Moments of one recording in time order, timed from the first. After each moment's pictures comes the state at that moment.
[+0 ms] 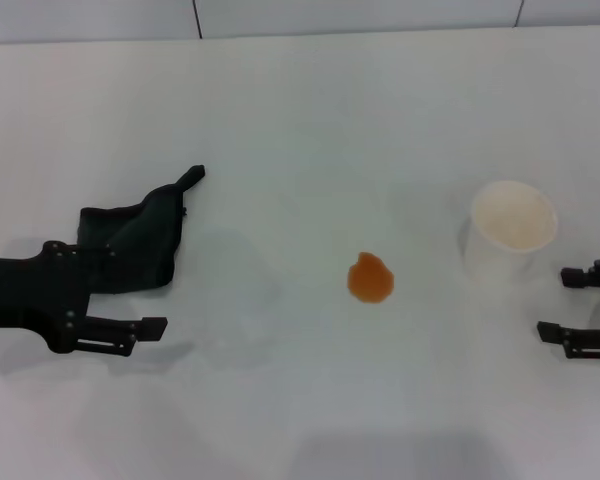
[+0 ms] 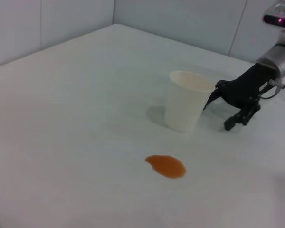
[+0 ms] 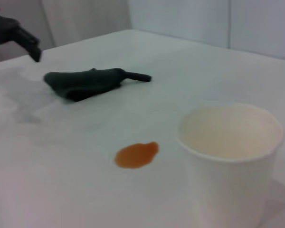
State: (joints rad) left arm -0.45 -2.02 0.71 0.87 2.20 1.78 -1.43; right arm 0.28 1.97 -0.83 -0.65 -1.92 -1.42 1.15
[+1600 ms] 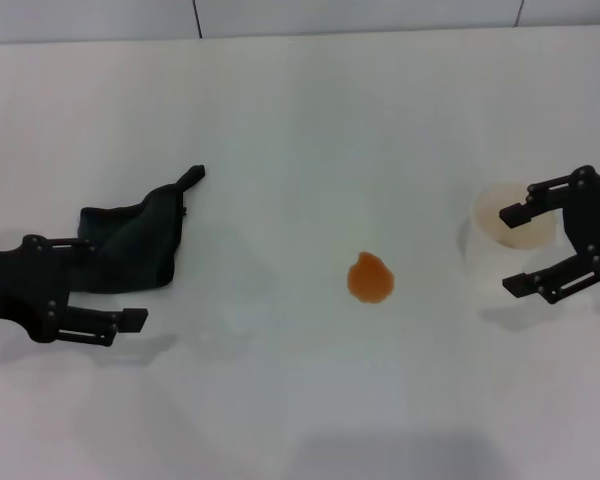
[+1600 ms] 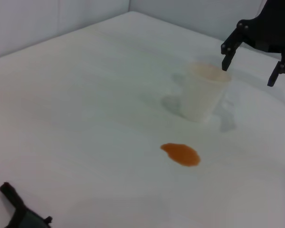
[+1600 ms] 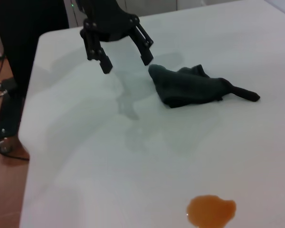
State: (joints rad) left arm -0.46 -1.99 0.70 0.88 2.23 1.77 -1.49; right arm 0.57 1.99 -0.91 -1.13 -2.23 -1.80 1.58
